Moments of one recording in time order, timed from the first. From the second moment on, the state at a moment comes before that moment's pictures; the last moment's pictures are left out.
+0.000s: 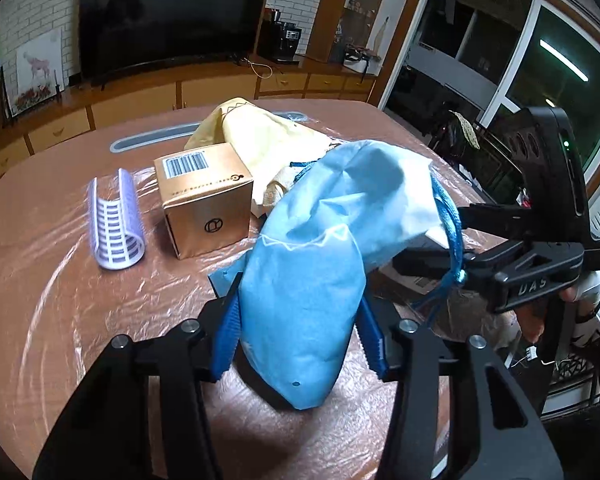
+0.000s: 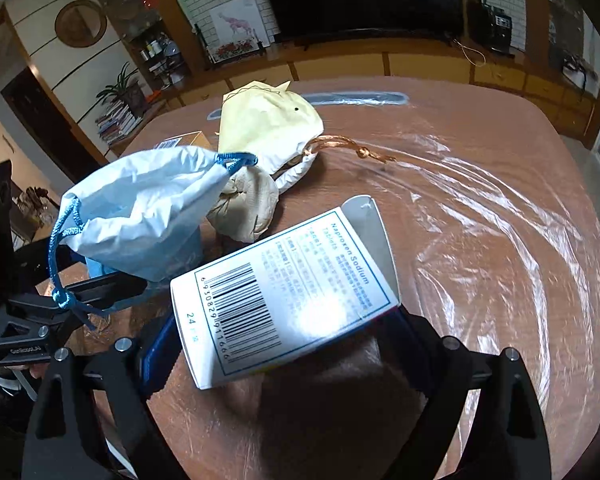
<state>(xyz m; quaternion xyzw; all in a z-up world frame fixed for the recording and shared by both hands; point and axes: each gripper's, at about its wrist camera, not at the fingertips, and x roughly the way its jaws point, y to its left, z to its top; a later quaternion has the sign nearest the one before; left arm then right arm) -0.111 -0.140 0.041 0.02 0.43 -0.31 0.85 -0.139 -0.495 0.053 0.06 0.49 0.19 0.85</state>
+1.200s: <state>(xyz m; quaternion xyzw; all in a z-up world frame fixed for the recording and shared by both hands) -0.148 -0.108 0.057 -0.02 0.42 -0.30 0.86 -0.183 -0.485 0.073 0.06 0.47 0.18 0.86</state>
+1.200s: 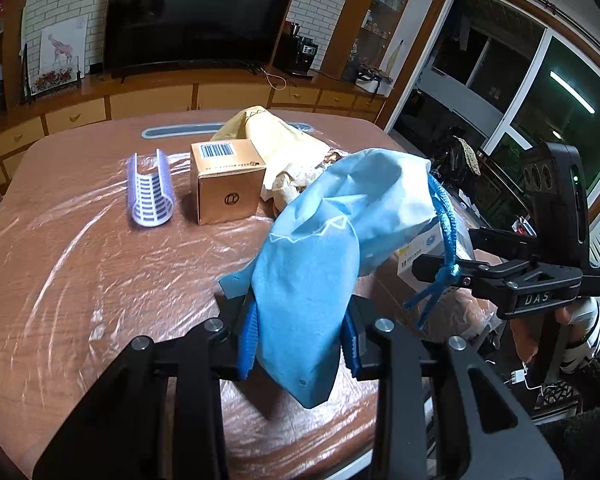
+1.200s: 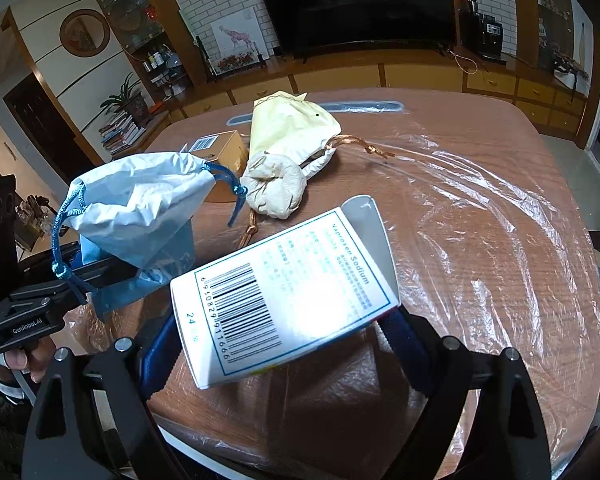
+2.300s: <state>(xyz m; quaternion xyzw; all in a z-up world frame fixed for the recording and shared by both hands) -0.211 -0.079 0.070 -0.03 0.41 -0.32 0.85 -0.262 -0.479 0.098 0.08 0.46 0.21 0.86</state>
